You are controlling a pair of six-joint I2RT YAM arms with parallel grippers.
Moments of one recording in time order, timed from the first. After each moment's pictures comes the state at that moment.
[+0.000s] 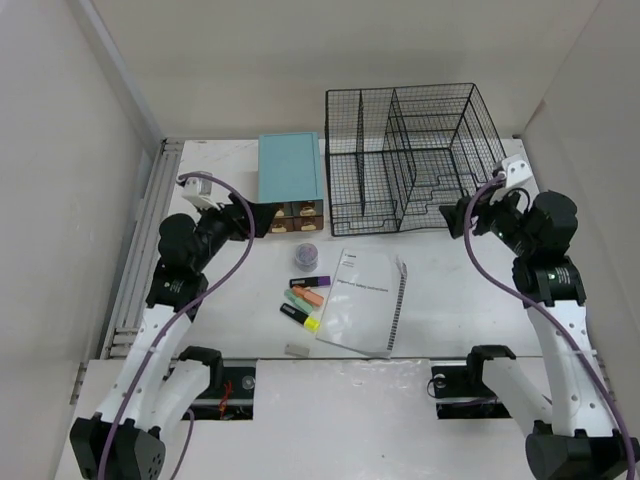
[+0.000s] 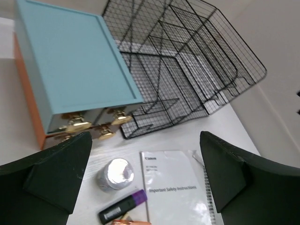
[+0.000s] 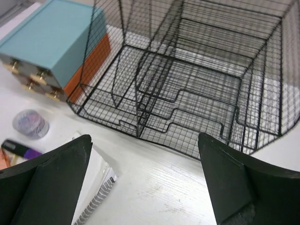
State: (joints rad) left arm -0.18 0.77 0.66 0.07 0.31 -0.55; right arm 0.00 0.79 0.95 -0.31 -0.41 -0.08
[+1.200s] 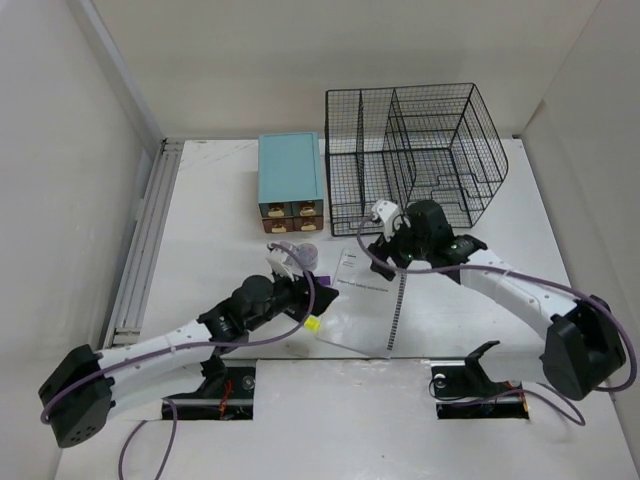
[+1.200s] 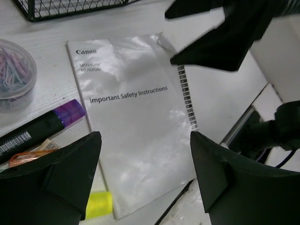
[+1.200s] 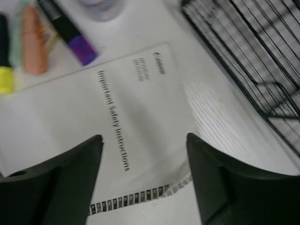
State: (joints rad) left arm -0.92 0.80 0.27 0.31 -0.07 -0.63; right arm 0.58 1.25 0.83 -0.31 -0.32 -0.30
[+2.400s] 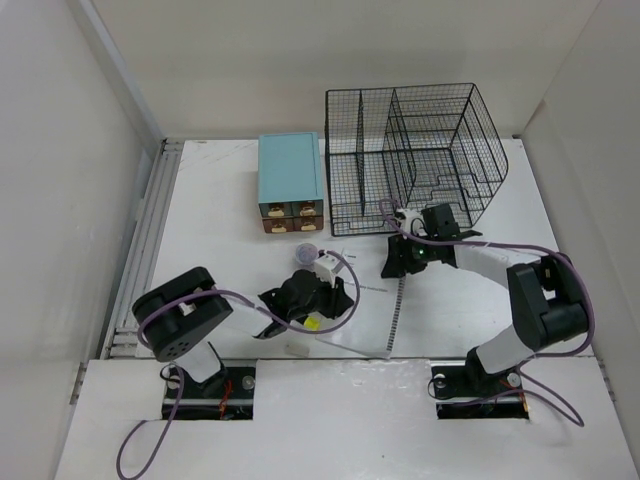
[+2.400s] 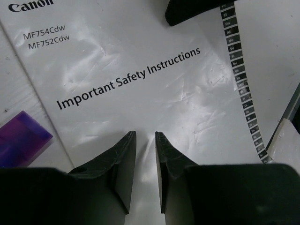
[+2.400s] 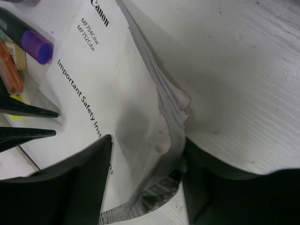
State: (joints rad) left arm -0.97 1.56 0.37 0.75 0.06 -0.47; right arm 0.29 1.54 0.77 -0.23 -0.56 0.06
